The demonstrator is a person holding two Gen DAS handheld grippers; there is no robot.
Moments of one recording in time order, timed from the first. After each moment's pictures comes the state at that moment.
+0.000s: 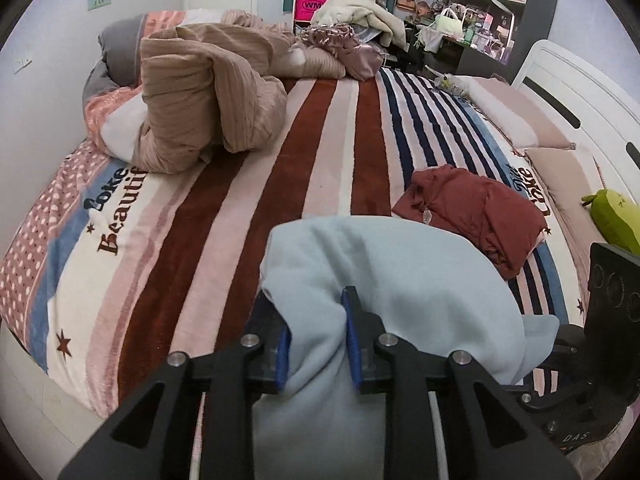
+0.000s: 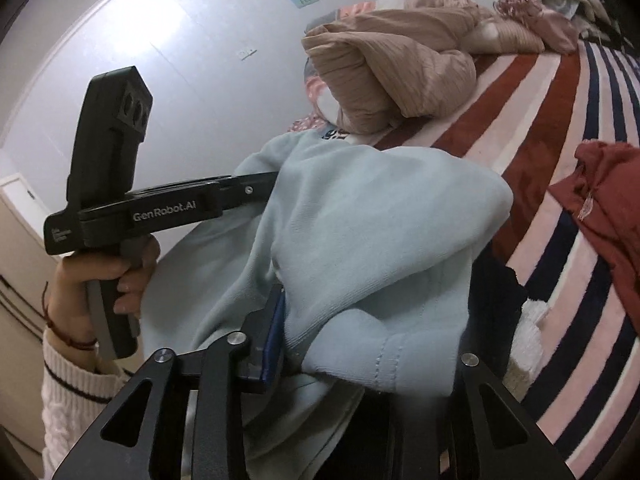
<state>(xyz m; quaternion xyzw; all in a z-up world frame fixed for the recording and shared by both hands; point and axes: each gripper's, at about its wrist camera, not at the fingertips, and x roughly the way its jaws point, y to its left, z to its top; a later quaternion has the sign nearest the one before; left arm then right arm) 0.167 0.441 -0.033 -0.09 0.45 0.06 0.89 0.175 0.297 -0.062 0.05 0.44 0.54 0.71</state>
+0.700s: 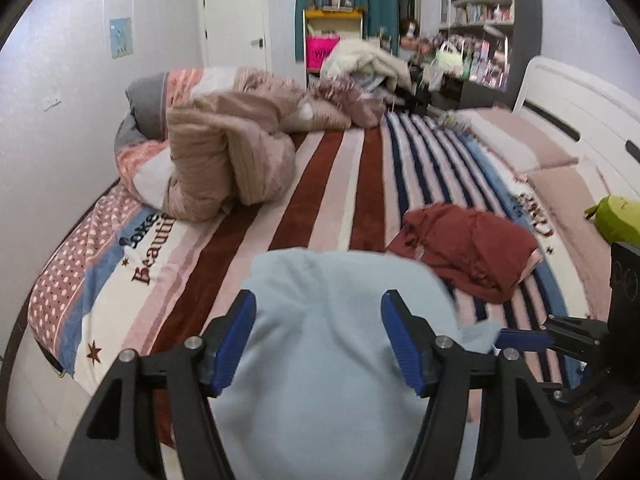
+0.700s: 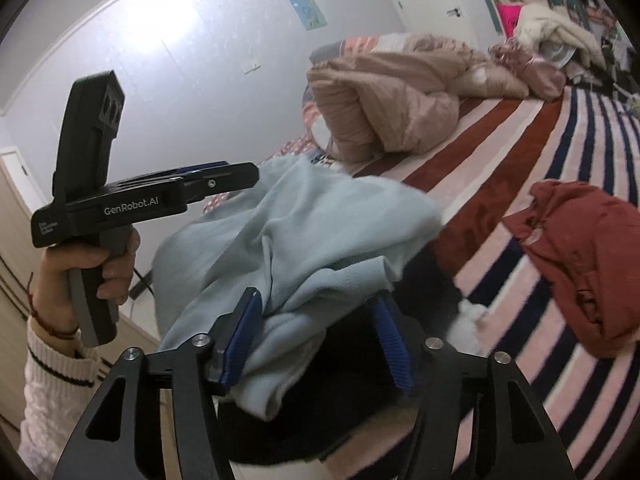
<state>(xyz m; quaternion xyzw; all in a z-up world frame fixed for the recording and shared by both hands) 0.120 0.377 0.022 -0.05 0.35 0.10 0.93 0.148 0.227 -0.026 0.02 0.38 0.53 0.76</state>
